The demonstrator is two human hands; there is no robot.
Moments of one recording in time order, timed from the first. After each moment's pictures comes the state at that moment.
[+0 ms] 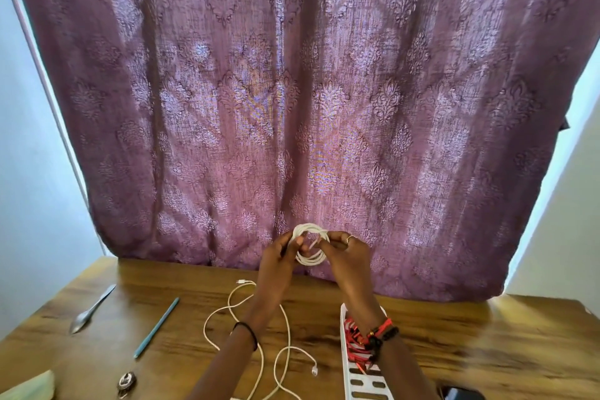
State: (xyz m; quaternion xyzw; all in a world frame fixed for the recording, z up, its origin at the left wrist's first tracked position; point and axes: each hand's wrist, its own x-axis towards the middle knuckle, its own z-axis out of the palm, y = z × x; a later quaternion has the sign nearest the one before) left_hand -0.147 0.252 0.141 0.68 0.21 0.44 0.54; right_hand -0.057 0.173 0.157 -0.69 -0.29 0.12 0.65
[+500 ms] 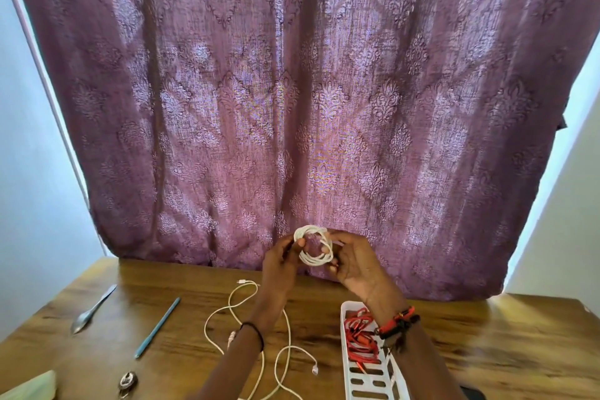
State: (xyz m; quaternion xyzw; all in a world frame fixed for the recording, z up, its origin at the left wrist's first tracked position) left_hand -0.138 0.259 0.120 0.66 0.25 0.44 0.55; right_hand -0.048 0.162 0.179 -0.51 -0.19 0.47 0.69
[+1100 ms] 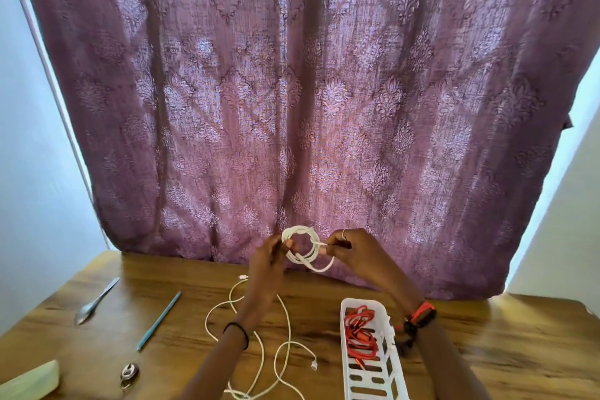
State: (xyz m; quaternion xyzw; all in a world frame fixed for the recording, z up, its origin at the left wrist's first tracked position) left_hand -0.160 0.270 0.120 0.75 0.27 0.45 0.39; right_hand -0.025 0.151 0.177 -0.74 -0.53 0.13 0.40
